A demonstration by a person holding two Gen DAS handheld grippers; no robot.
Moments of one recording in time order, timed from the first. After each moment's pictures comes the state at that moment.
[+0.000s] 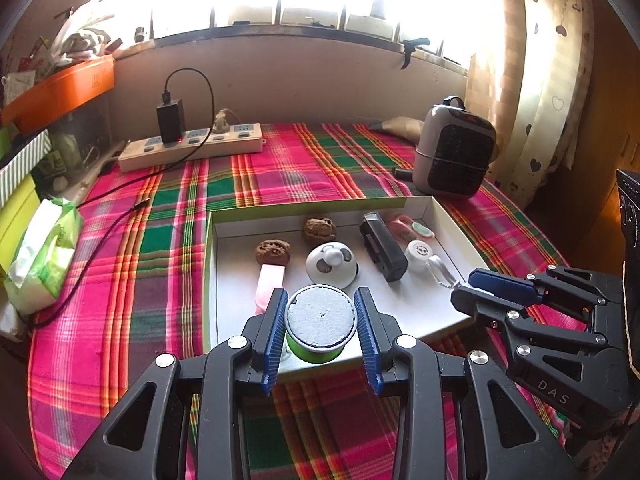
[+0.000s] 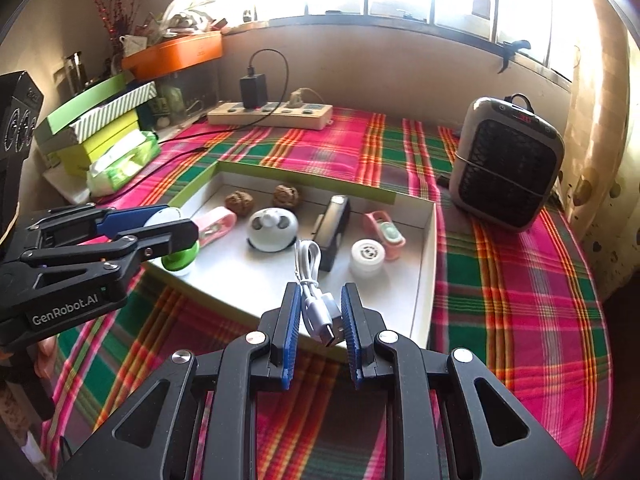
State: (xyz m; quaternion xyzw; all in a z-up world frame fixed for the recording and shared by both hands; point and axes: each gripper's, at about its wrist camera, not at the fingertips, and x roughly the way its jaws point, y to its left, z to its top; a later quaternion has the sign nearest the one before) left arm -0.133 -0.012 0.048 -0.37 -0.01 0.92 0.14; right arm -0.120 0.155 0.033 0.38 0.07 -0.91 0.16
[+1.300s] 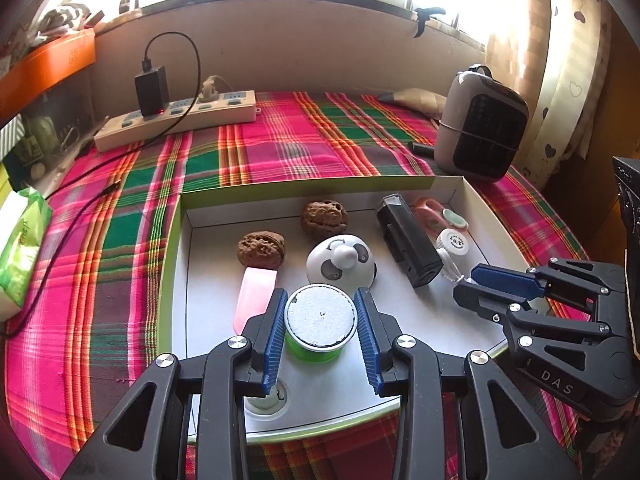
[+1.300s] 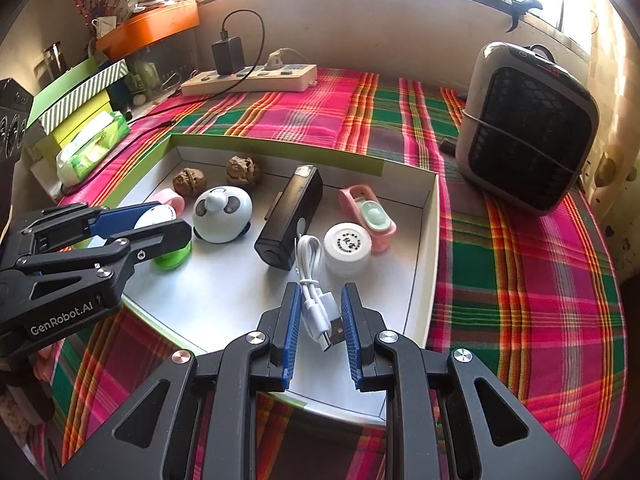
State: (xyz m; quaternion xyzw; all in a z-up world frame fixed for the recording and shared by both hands) left arm -0.175 0.003 0.013 -0.41 0.00 0.90 0.13; right arm -0.168 0.167 0.002 0.44 0.07 -0.88 0.16
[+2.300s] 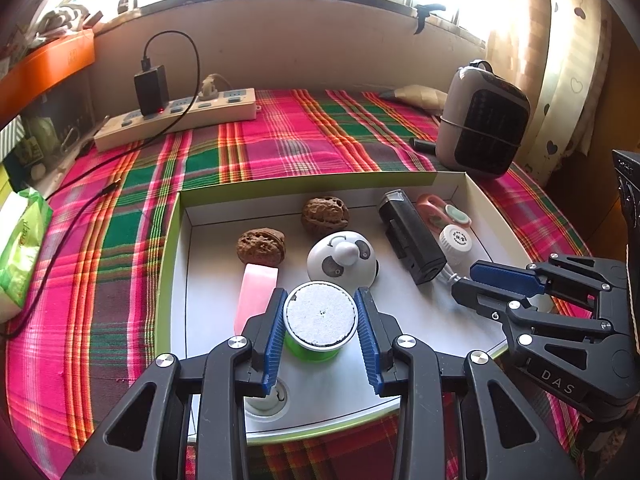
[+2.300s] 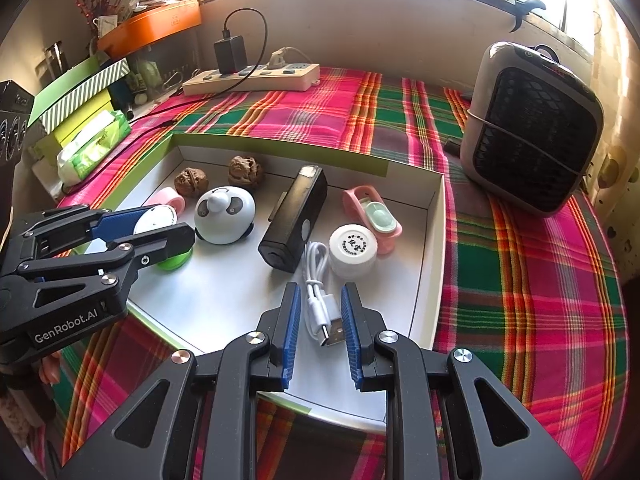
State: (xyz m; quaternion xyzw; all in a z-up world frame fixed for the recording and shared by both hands) left arm -0.178 0.005 0.010 -0.41 0.00 0.90 0.13; right arm -0.169 0.164 0.001 0.44 0.07 -0.88 0.16
